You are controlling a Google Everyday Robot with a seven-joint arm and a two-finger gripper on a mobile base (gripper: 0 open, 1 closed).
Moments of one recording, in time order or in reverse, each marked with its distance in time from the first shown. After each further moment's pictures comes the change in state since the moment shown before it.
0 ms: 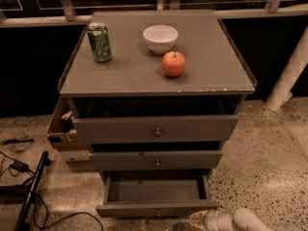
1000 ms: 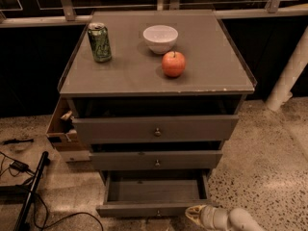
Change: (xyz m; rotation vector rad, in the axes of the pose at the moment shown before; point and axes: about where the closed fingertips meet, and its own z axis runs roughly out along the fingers) arm -0.002 -0.030 0.024 0.109 -0.045 -0.067
